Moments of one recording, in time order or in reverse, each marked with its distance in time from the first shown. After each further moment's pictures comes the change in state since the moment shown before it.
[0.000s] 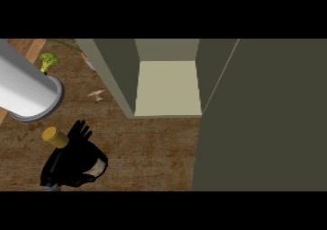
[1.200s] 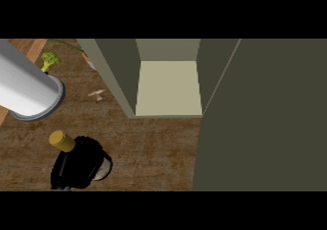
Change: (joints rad) left arm 0.021 -0.071 -0.020 -0.019 -0.011 0.086 -0.165; right arm 0.019 -0.007 -0.028 0.006 -0.007 0.026 -0.028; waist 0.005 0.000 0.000
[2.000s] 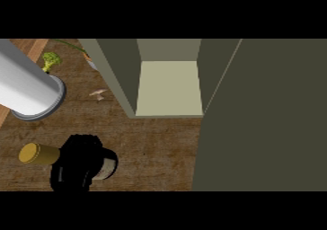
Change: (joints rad) left arm 0.107 -0.023 -0.176 -0.281 0.165 0.136 -0.063; right arm -0.042 0.024 0.001 0.004 -0.001 -0.016 0.041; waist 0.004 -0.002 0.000
